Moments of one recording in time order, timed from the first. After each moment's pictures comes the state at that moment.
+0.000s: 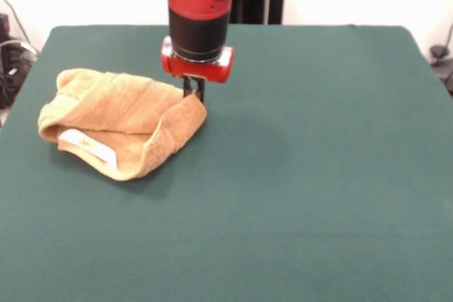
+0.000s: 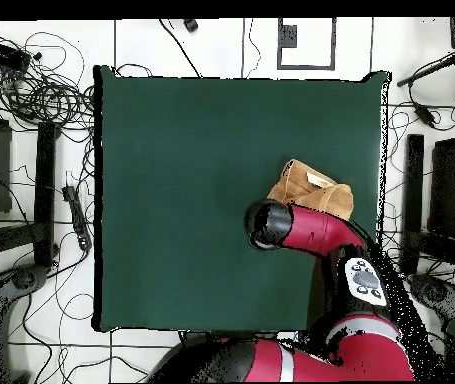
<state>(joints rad) -0.27 -0.42 -0.07 1.60 -0.11 0.49 1.70</state>
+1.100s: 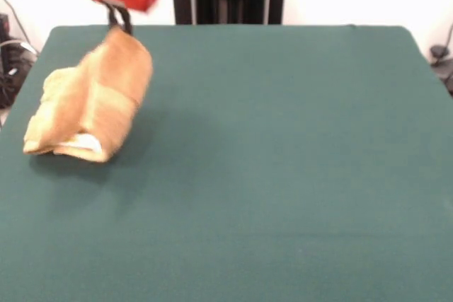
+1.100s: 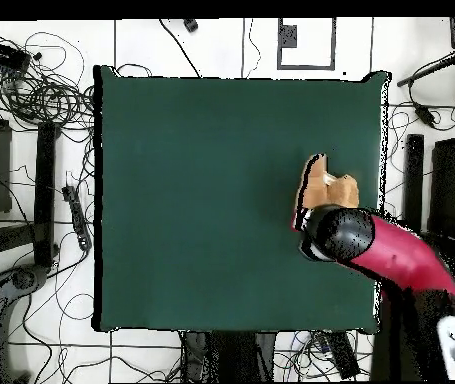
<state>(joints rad) -0.43 -0.70 -0.08 1.65 -0.10 0.66 1.70</state>
